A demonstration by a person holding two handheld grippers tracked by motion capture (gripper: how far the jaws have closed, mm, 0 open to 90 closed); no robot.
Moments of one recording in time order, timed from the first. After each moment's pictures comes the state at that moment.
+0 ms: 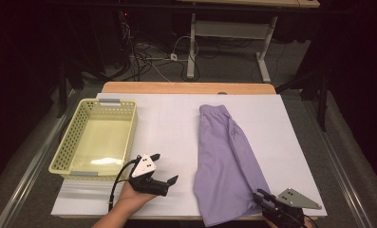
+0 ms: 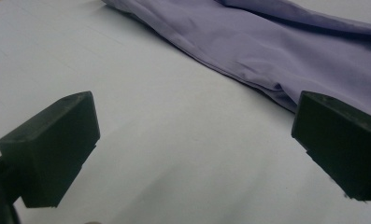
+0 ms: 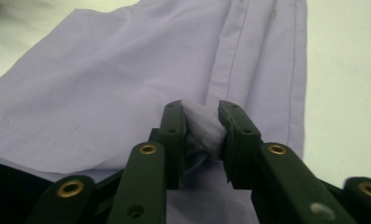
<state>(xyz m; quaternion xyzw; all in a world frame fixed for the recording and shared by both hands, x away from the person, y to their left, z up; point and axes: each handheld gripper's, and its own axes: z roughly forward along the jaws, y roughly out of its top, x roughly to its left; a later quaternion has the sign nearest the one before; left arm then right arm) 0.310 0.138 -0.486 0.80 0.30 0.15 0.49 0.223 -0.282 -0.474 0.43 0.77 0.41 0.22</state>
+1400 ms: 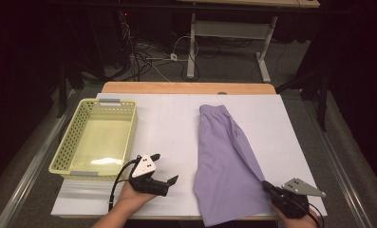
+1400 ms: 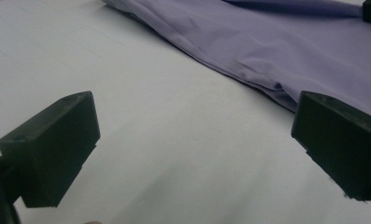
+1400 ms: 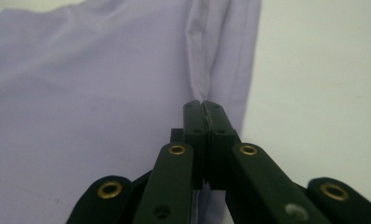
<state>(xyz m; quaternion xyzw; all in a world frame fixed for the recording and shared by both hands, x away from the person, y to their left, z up) 0.310 0.138 -0.486 0.80 0.30 0.16 0.49 0.252 -0.306 -0.476 0.45 0.76 0.40 0.24</state>
